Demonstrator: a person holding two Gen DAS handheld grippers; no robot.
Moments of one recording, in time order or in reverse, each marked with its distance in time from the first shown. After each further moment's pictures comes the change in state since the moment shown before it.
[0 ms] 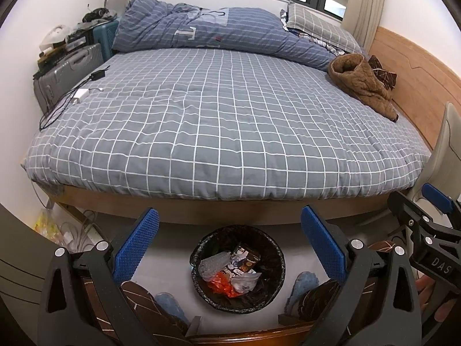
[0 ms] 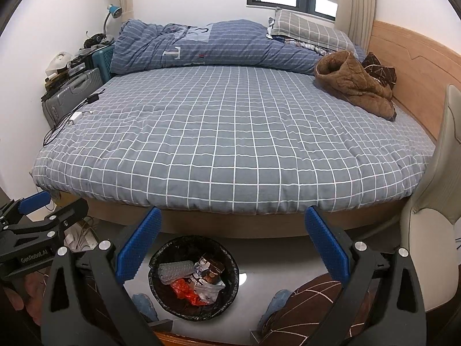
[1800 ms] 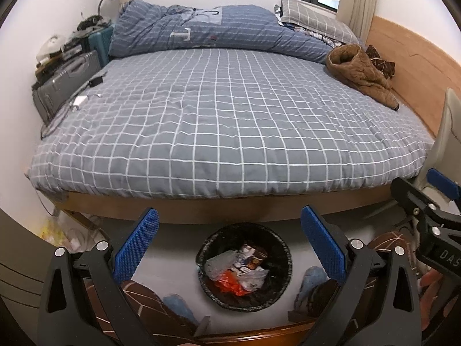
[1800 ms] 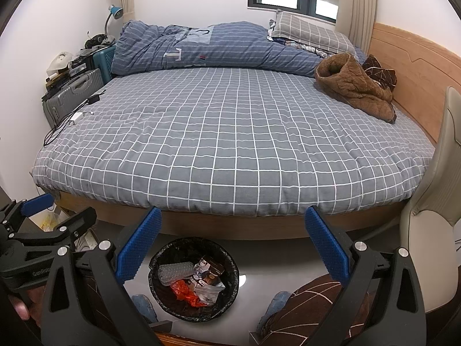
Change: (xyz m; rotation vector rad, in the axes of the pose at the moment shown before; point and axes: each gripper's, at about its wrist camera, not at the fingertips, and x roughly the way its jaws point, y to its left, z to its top) left arm 0.002 -0.009 -0.003 0.067 0.005 0.035; right arm -0.003 0.003 0.004 -0.001 -0.007 -0.002
